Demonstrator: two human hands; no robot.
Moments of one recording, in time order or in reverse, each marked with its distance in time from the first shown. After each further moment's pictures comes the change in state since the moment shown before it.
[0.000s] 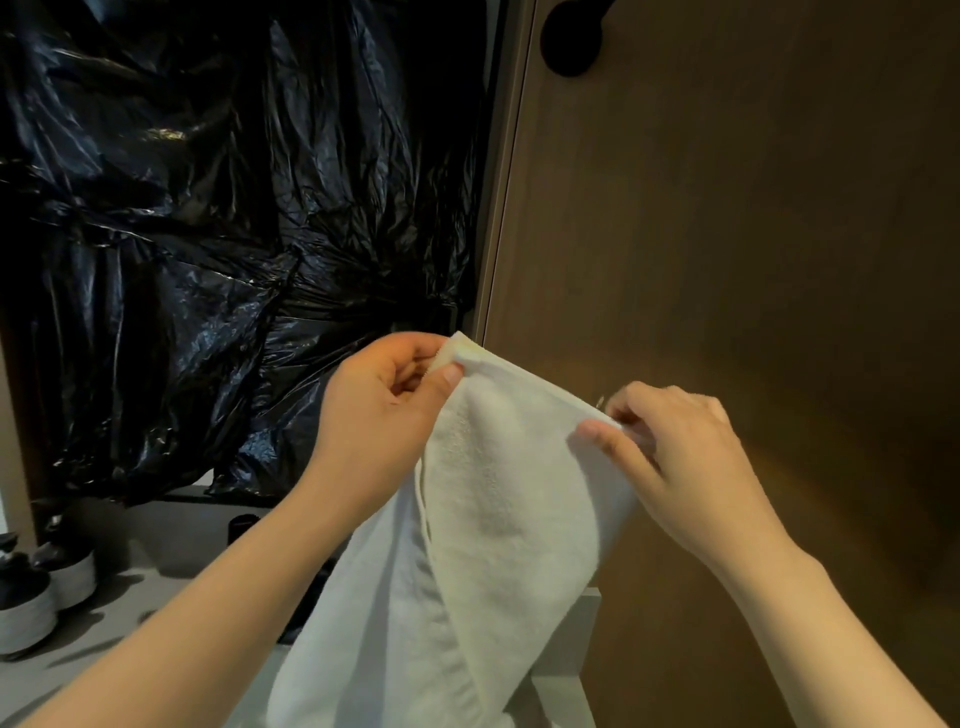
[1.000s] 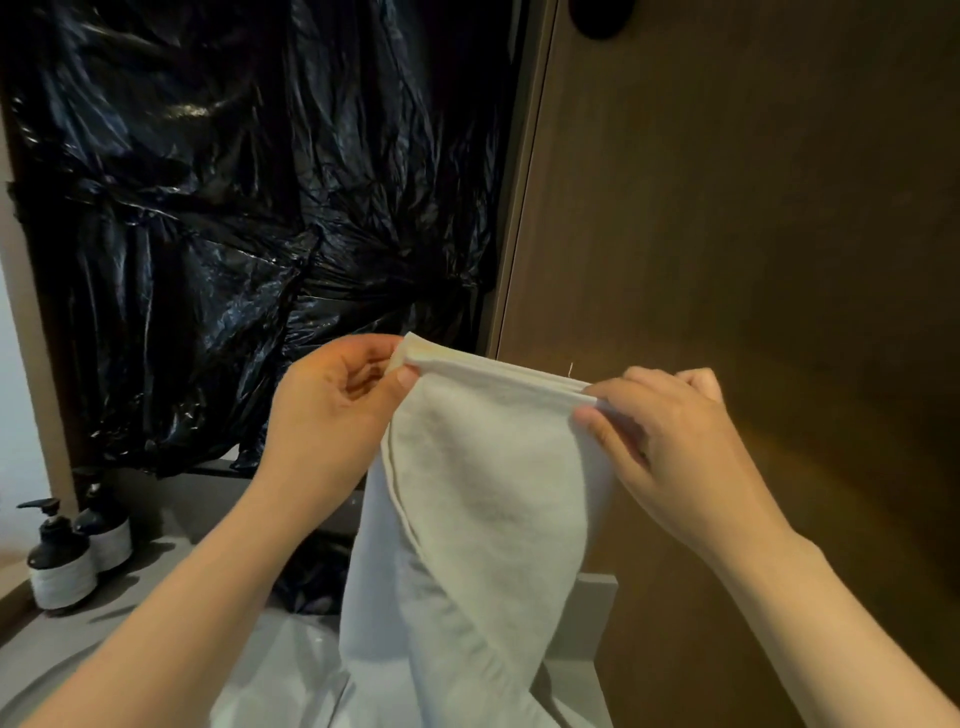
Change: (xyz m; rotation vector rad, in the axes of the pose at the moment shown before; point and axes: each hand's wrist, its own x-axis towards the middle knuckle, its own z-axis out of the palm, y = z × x) left_hand -0.014 -0.015 -0.028 0.030 0.078 -0.103; right_hand 0.001 -0.007 0.012 -0.002 0.060 -0.218
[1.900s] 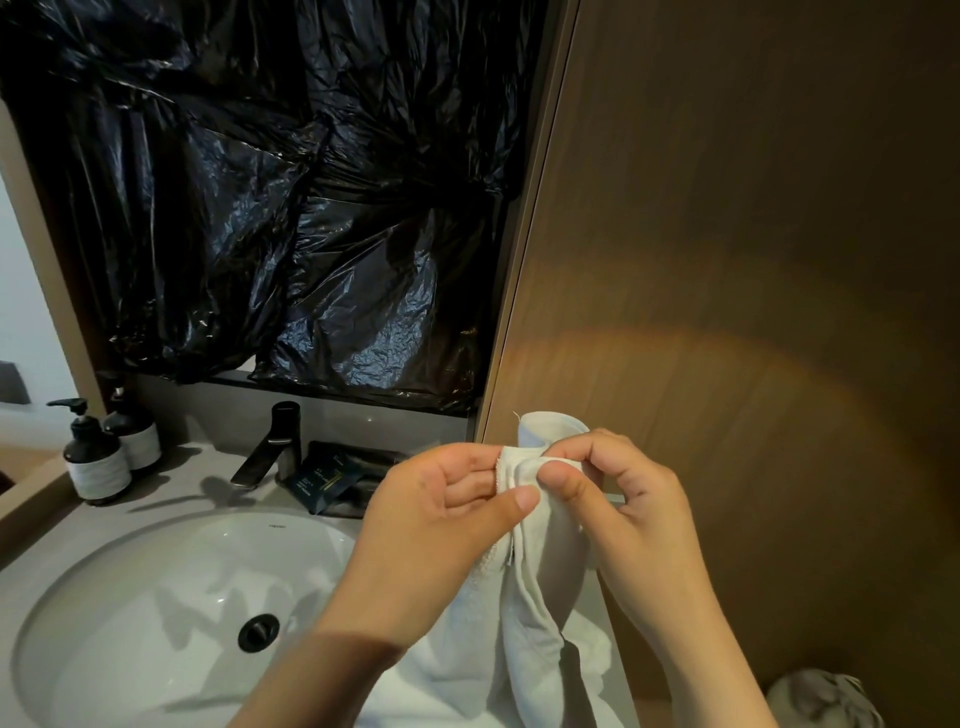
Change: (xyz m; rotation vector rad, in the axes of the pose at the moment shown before) left_hand -0.113 -0.025 0.034 -0.382 -0.323 -0.442; right_hand -0.087 -0.050 0.055 0.814 -0.081 0.385
